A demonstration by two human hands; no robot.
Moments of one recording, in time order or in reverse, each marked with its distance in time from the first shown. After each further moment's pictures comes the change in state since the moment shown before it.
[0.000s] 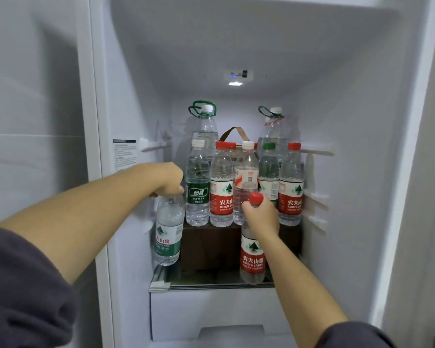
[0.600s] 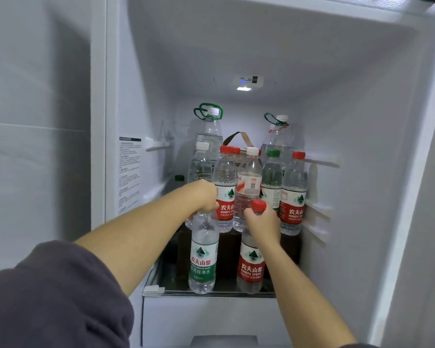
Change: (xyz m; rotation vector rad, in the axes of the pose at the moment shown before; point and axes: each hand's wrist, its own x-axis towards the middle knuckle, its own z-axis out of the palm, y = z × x) left_hand 0.021 0.069 0.009 -0.336 0.042 0.014; right_hand 0.005 0.006 0.001 0.015 0.005 0.005
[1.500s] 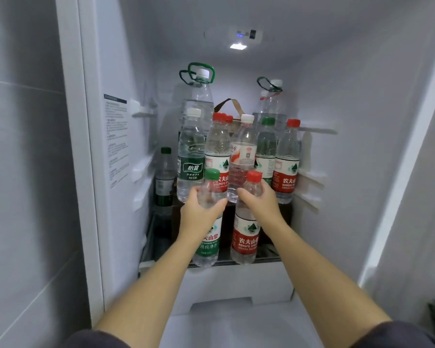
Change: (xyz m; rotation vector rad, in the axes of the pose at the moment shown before) left_hand 0.001 0.008 0.150 -1.412 0.479 -0.013; right_hand -0.021 0.015 -0.011 0.284 -0.187 -0.077
